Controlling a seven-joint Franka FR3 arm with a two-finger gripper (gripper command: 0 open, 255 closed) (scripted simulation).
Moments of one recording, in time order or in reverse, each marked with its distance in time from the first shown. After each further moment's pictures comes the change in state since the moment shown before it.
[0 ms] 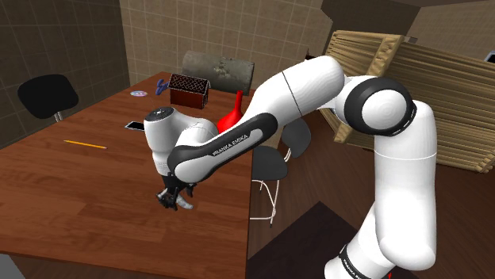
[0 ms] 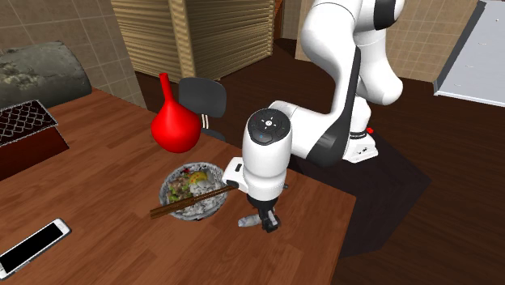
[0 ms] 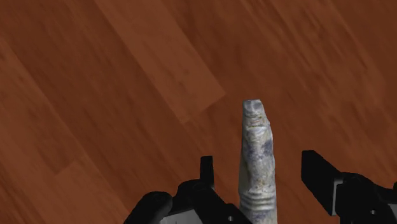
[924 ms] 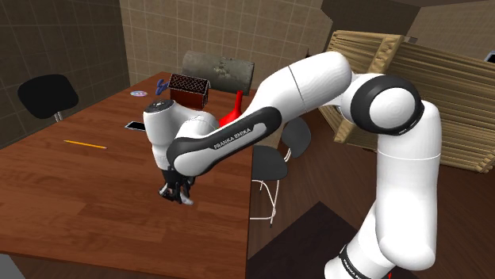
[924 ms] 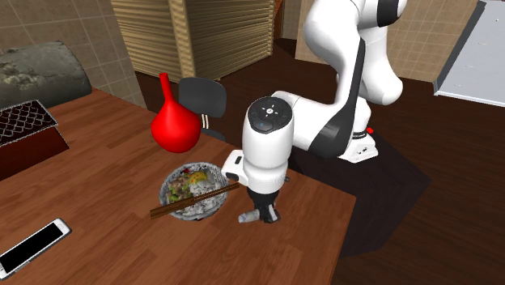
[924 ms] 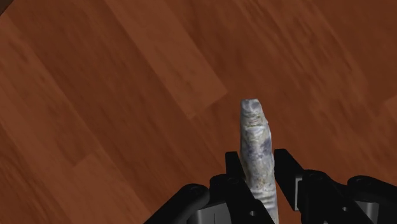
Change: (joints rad) arm -0.006 -0.033 0.009 0.009 0.019 -0.038 -0.015
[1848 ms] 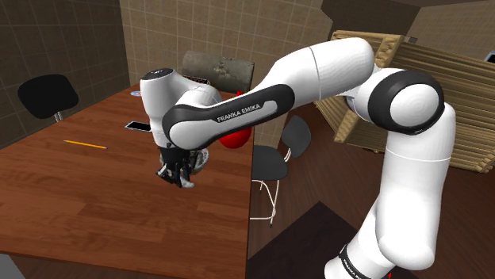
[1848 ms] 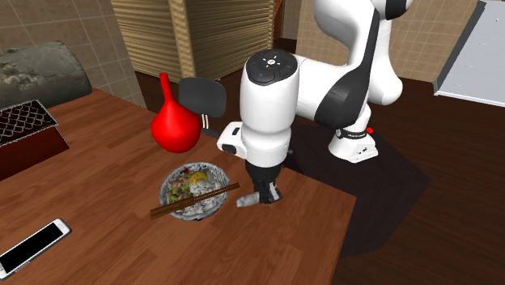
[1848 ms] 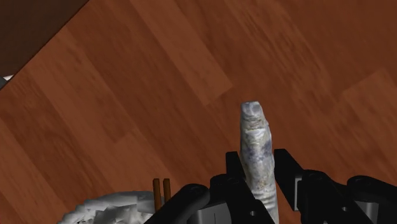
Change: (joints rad) arm -0.013 -0.084 0.021 0.076 0.052 -0.148 -0.048
